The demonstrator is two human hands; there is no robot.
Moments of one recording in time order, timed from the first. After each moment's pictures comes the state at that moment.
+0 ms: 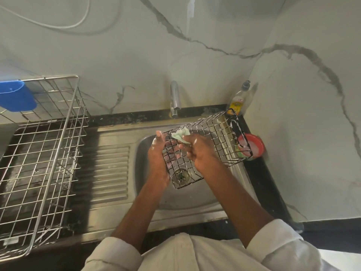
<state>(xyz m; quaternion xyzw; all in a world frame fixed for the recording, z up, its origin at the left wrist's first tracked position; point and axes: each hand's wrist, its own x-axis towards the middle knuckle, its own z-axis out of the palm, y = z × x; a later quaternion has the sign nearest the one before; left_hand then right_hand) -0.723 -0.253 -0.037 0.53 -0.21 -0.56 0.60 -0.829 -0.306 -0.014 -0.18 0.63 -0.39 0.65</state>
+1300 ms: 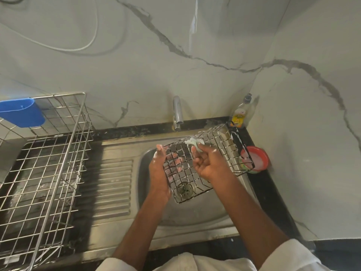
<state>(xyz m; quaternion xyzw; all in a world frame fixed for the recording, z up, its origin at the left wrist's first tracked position) -0.719 -0.257 -0.038 0.57 -0.19 -0.53 0.59 -0.855 -0.312 -0.006 -0.03 0.52 -0.44 0.73</state>
